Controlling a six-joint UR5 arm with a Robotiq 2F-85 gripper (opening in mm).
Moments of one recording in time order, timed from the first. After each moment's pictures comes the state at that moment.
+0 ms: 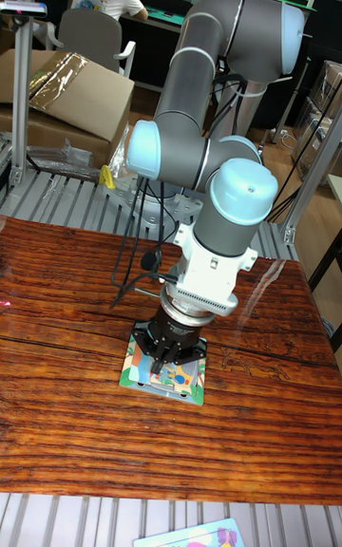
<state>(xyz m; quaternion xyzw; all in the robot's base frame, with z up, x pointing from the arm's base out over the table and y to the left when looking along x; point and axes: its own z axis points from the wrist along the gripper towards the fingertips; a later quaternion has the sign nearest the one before) 0.601 0.029 0.019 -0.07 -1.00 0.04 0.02</state>
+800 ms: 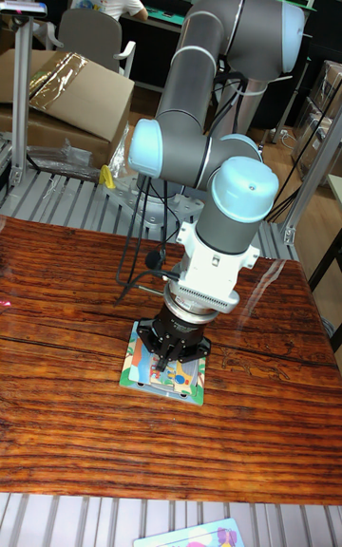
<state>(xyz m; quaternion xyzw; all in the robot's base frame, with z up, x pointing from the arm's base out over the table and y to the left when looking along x) 0.594 0.039 0.018 -0.09 -1.00 0.03 0.02</state>
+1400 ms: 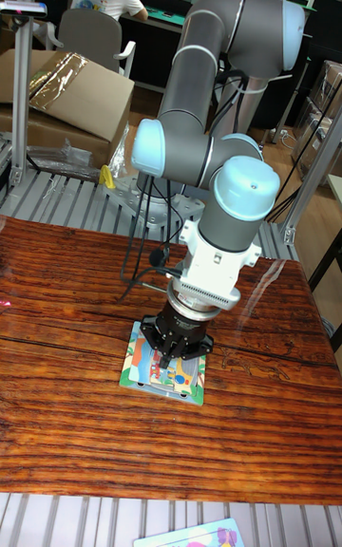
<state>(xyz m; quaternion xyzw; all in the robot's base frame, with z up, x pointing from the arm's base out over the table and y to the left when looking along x) 0.582 0.045 0.016 -0.10 -0.99 0.03 0.02</state>
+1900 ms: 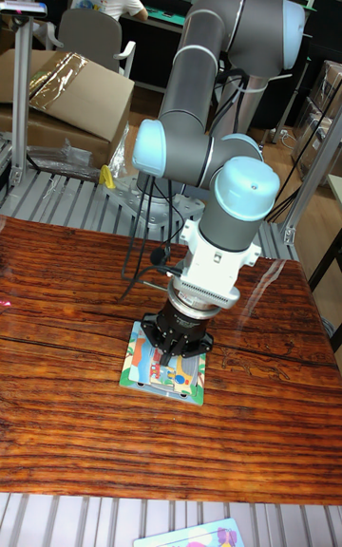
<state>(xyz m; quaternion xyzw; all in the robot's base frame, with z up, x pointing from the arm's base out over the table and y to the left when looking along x) 0.576 0.045 0.013 -0.10 -0.99 0.03 0.02</state>
